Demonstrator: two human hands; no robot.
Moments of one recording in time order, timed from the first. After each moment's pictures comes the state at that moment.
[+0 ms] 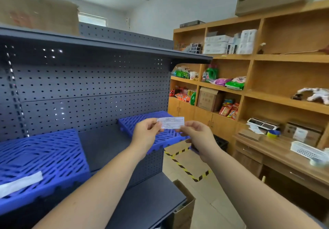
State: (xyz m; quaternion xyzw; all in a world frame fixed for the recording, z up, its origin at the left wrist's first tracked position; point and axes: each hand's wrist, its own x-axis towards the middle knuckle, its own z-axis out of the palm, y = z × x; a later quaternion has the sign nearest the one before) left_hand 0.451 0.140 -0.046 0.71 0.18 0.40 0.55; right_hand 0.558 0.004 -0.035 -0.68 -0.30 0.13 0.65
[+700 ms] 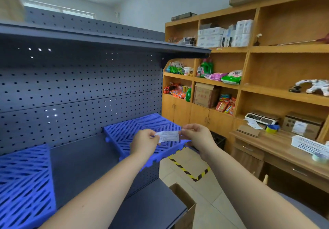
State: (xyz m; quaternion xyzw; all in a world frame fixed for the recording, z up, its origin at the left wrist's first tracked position) left_hand 0.553 0.198 -0.082 0.83 0.31 0.30 0.35; right_hand 0.661 0.054 -0.055 -0.72 -0.22 0.14 0.64
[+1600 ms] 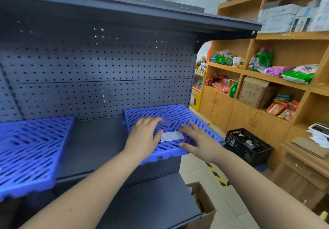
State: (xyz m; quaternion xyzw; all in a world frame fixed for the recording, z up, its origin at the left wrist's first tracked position) left_hand 0.549 0.212 -0.102 0.89 0.32 0.31 0.08; right_hand 0.755 0.104 -0.119 -0.72 -0.66 0.05 0.21
